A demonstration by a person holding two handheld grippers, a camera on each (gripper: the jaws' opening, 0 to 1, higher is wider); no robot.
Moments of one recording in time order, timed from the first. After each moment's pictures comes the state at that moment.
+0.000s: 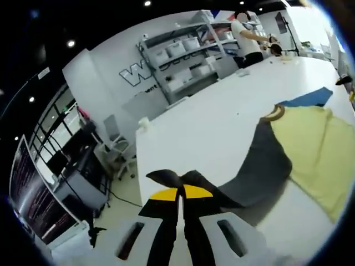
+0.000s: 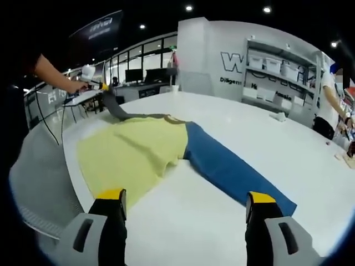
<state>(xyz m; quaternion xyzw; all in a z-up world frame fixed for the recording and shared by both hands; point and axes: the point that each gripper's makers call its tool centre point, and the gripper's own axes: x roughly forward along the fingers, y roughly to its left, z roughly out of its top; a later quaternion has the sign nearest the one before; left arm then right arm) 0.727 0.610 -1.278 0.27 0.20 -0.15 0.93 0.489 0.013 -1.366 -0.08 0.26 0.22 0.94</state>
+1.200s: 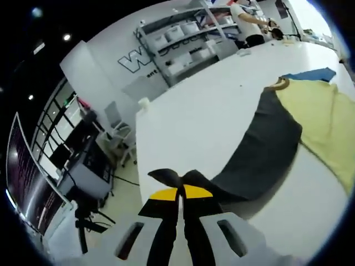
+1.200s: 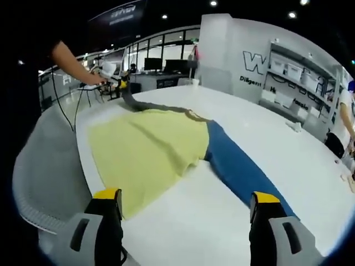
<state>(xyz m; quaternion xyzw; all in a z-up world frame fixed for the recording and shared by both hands) 0.721 0.641 -1.334 0.29 0.24 -0.12 0.92 0.478 0.045 -1.363 -0.13 0.27 0.28 0.91</state>
